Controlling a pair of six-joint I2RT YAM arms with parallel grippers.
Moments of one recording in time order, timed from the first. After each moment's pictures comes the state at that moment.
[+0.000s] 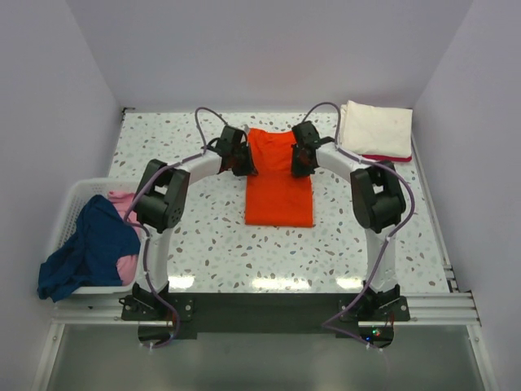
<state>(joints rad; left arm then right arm) -0.44 2.14 1.49 -0.20 0.22 -0.56 0.42 2.12 1.59 -0.51 0.09 0.47</state>
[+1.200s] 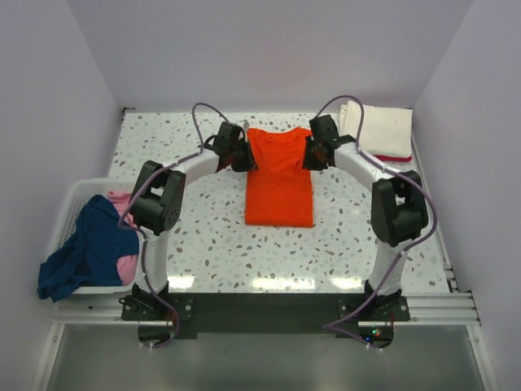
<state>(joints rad) -0.41 2.11 1.49 -0.19 0.24 -0.53 0.34 1.91 1.47 -0.49 0.06 0.46</state>
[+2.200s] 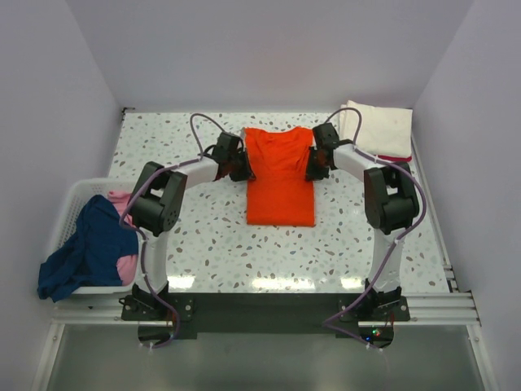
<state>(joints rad) -0.42 2.09 1.36 -0.11 0.21 -0.58 0.28 2.06 1.47 -0.49 -0.02 0.49</state>
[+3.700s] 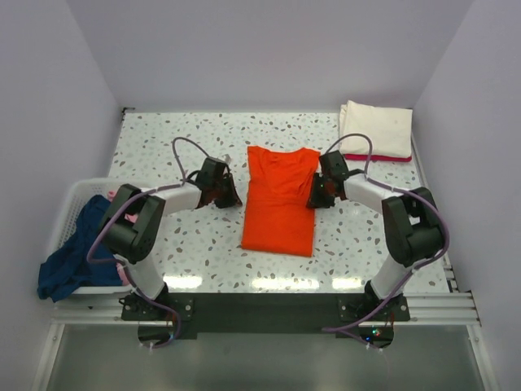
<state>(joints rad) -0.43 1.76 0.90 -0.03 0.19 -0.63 0.33 1.72 0.98 -0.33 -0.09 0.54</state>
